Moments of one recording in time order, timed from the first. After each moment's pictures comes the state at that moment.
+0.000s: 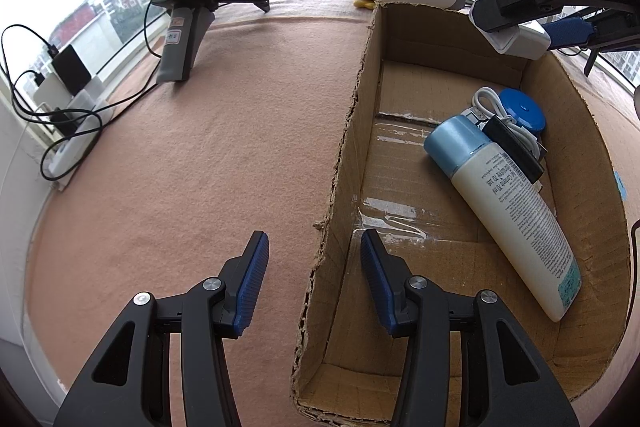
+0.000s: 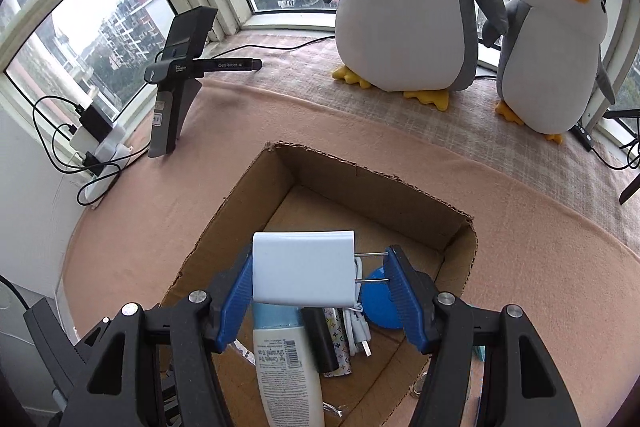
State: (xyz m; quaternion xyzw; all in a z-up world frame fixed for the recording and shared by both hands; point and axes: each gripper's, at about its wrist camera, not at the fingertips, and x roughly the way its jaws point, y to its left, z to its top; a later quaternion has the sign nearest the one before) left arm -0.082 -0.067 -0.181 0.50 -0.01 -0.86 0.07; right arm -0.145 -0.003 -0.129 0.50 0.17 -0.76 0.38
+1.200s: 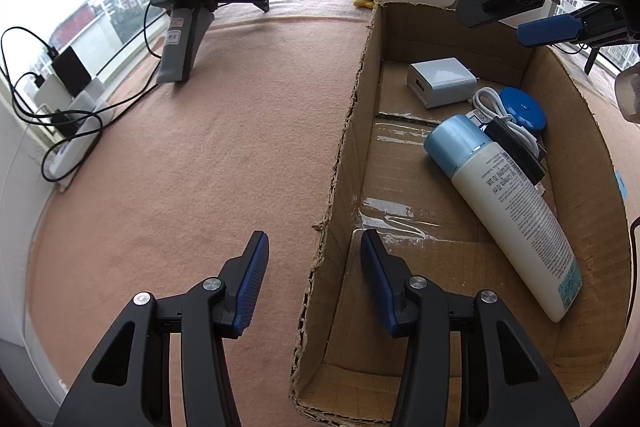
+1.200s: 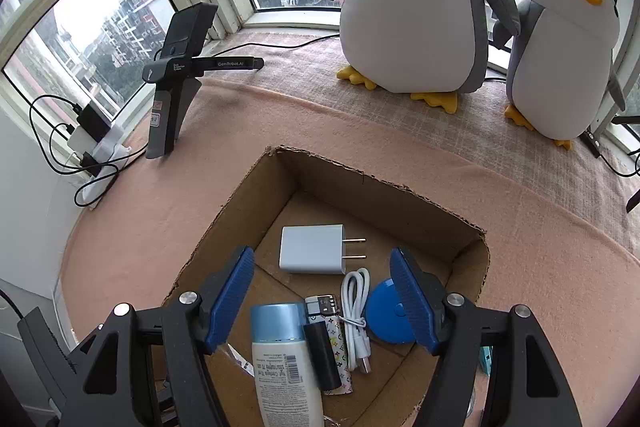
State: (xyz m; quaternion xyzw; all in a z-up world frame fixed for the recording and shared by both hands) left arm -0.082 -0.067 -0.180 0.50 -0.01 -0.86 0.07; right arm -0.151 -0.001 -0.125 0.49 0.17 -0.76 0.39
